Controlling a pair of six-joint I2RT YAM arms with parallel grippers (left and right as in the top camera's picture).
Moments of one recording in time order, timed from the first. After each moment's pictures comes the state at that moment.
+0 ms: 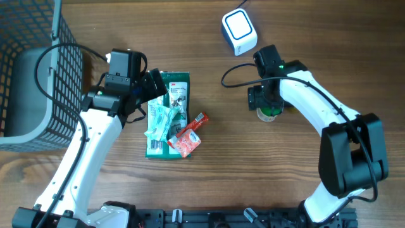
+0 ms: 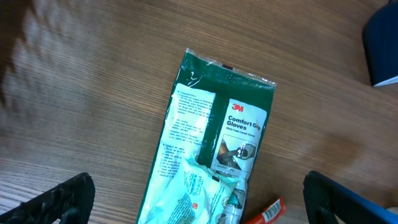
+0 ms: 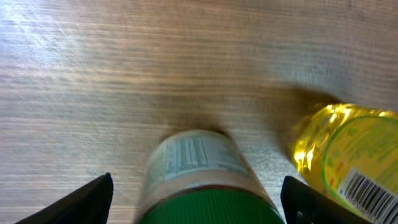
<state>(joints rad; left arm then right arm) -0.20 1.39 1.13 -0.75 -0.09 -0.52 0.30 1.85 1.28 -0.88 0.14 0.23</state>
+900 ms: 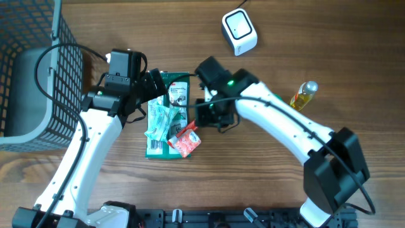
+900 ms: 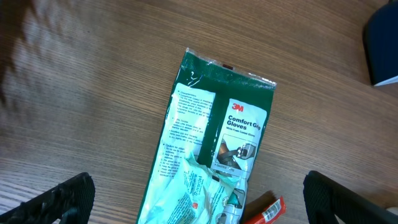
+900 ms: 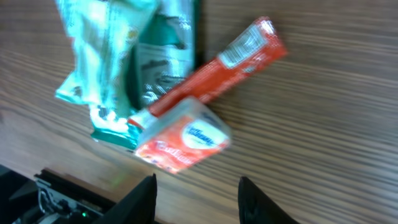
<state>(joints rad) -0.20 1.39 1.13 -0.75 -0.09 -0.52 0.71 1.84 1.44 -0.95 -0.31 0.64</state>
